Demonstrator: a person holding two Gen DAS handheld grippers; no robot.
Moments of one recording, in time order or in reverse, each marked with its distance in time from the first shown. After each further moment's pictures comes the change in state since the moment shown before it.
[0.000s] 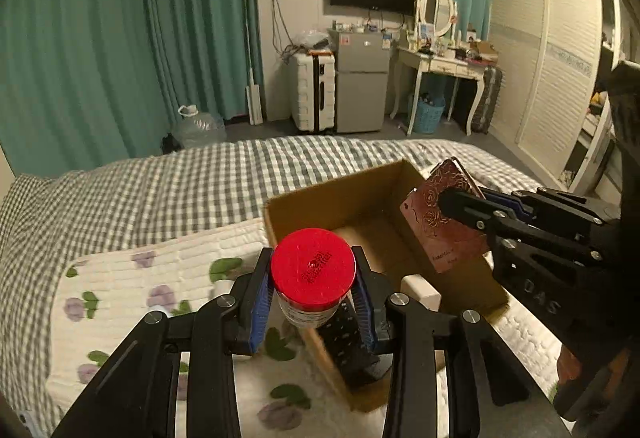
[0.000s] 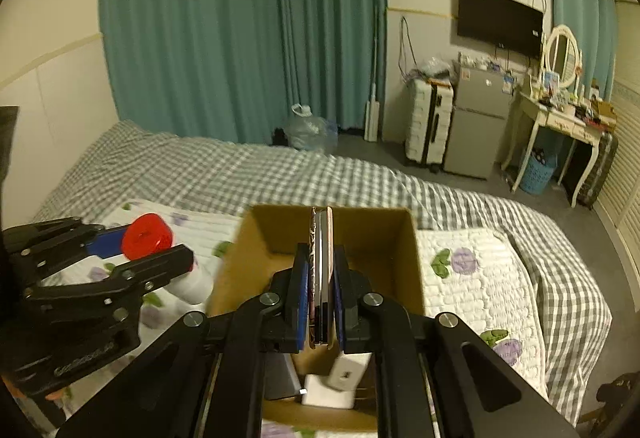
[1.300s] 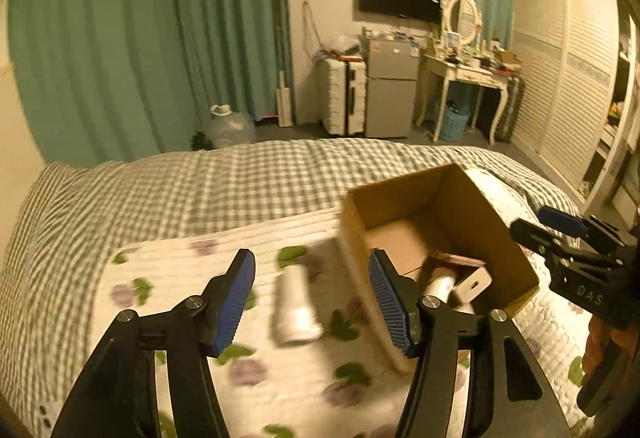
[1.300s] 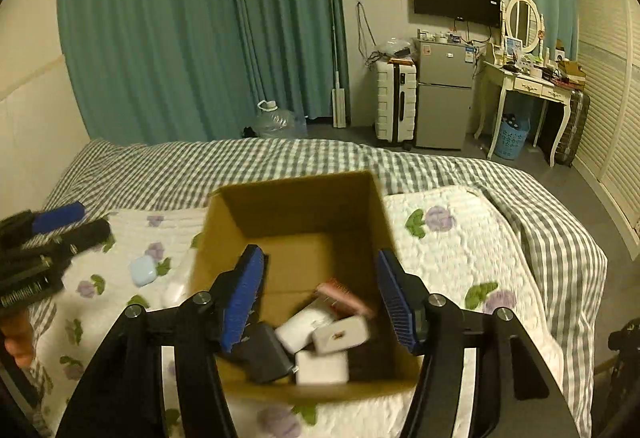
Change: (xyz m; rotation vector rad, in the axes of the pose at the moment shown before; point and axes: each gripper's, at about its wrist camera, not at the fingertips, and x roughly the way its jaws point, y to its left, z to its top) left arm -0.061 0.069 -0.021 -0.049 -0.028 0.088; right arm -0.022 -0.001 -0.024 0.128 0.015 -0.085
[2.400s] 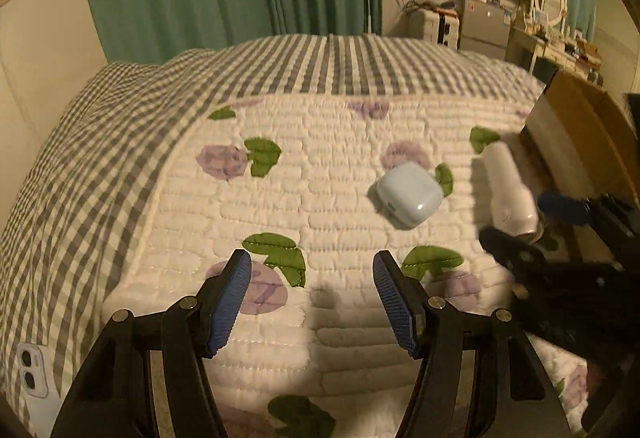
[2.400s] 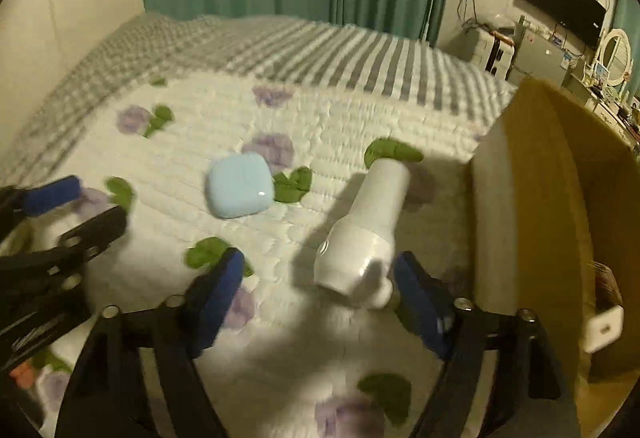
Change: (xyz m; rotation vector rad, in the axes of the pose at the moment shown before) left arm 0.095 0.143 -0.127 -0.133 0.178 0.213; right arm 0.170 0.215 -0.082 -0.277 0.233 0.073
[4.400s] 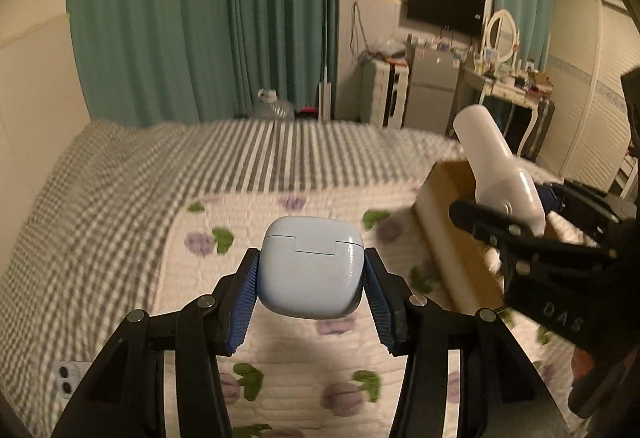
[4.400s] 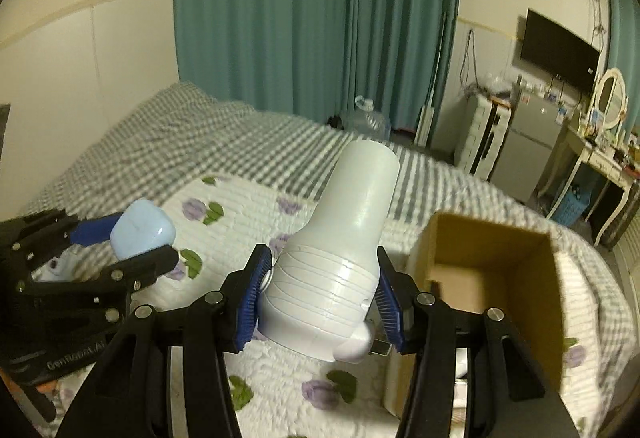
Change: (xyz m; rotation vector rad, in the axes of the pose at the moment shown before) left arm -0.161 -0.035 0.050 0.026 -0.179 -0.152; right arm -0.177 -0.027 0.032 -0.042 -0.255 0.059
